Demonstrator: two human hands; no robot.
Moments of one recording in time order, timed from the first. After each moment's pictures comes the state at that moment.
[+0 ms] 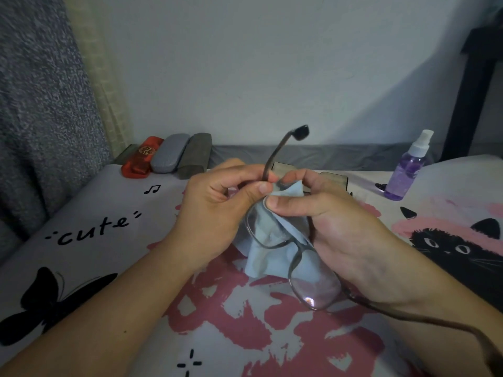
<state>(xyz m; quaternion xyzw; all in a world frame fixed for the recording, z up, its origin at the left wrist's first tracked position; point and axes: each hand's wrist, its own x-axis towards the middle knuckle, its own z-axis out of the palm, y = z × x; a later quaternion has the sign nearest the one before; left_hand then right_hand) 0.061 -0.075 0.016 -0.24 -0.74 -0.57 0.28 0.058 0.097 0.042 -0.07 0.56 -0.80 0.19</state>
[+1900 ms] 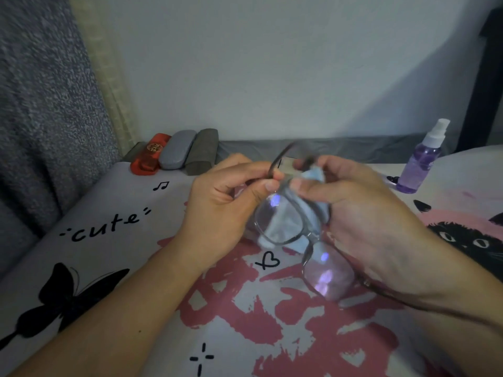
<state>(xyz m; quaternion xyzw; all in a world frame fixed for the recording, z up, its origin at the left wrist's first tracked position) 0.067 -0.076 0.014 -0.23 -0.75 -0.54 0.30 0.048 0.110 0.038 -0.01 0.67 -0.74 0.07</state>
